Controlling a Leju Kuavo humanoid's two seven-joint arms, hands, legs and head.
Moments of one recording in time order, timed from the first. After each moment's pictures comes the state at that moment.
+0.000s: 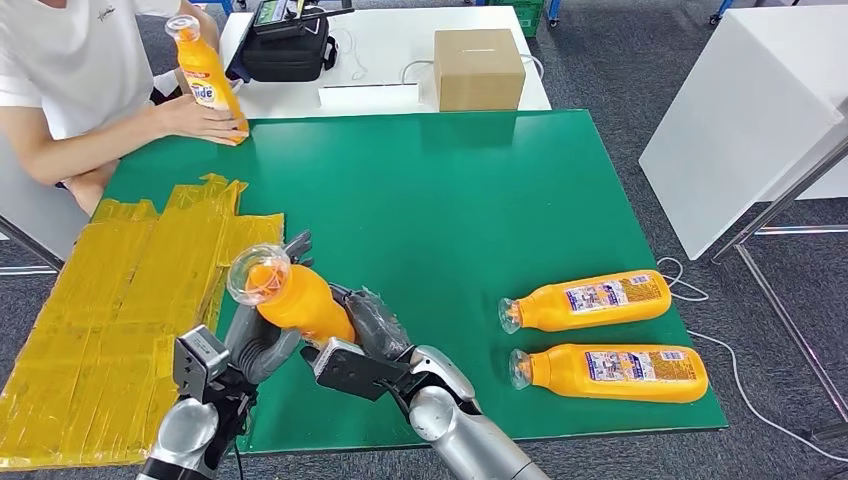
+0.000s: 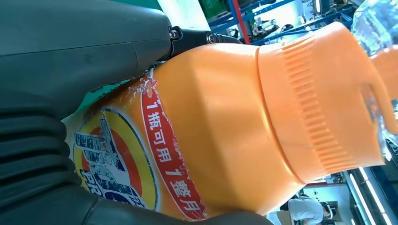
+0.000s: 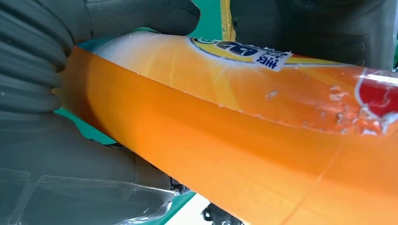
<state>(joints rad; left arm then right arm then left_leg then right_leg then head) -0.08 -0.07 -0.23 -1.55 -0.17 -0.15 -0.45 -0.31 0.28 0.58 -1.07 0.46 -0.04 -0.38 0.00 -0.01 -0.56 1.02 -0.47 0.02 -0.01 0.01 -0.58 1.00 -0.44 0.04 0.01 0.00</state>
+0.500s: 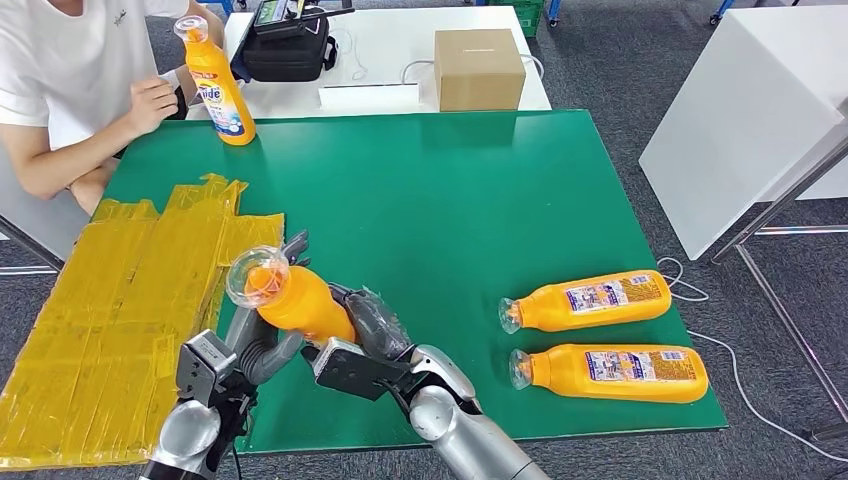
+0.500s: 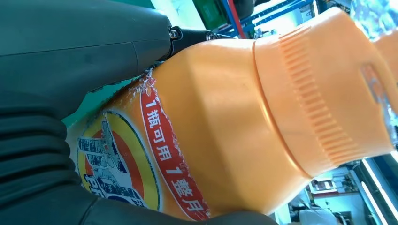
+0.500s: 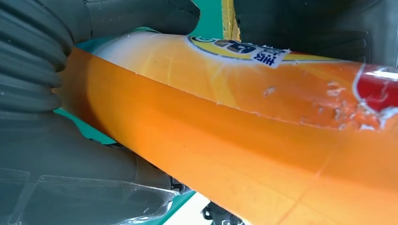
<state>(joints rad) -0.08 -0.07 -0.23 -1.55 -0.23 -0.11 -0.46 -0.31 0.28 0.58 -1.07 0.46 -0.04 -0.38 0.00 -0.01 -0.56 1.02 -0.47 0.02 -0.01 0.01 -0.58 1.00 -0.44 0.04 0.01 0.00</state>
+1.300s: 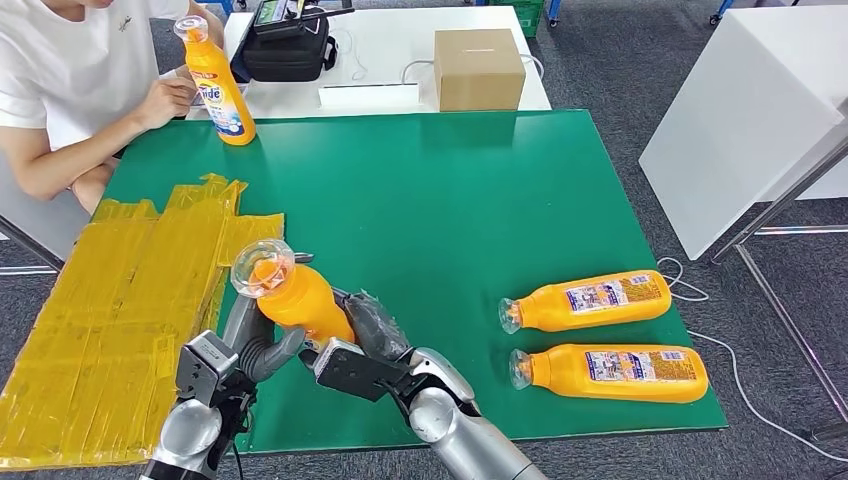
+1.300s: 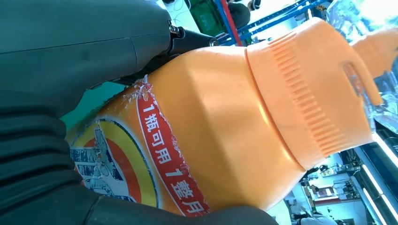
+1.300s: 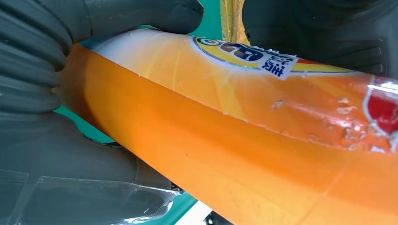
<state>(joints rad) -0.08 -0.08 -0.23 -1.56 -0.25 -0.11 -0.47 -0.30 0.28 0.58 -1.07 0.46 -0.02 -0.37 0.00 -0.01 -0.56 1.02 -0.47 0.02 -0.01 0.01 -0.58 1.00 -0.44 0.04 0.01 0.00</state>
